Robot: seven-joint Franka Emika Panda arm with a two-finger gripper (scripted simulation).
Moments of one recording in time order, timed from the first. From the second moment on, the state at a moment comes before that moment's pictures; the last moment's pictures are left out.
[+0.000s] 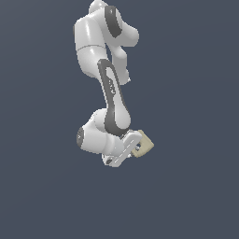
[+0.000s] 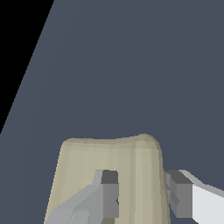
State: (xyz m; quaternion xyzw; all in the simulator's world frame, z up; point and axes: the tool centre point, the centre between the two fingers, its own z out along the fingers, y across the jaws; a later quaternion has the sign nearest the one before) arm 0.058 0.073 0.044 -0.88 -0.22 -0.05 0.41
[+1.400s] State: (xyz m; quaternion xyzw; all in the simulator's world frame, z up) arm 0.033 0.006 0.166 -0.88 -0.22 -0.05 0.41
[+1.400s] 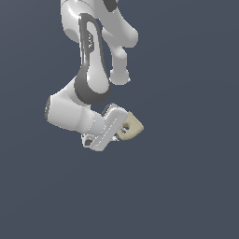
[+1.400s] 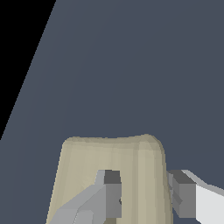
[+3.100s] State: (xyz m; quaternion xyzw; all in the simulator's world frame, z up) arm -0.019 -0.163 0.471 -0.88 -0.23 -0.05 0.41
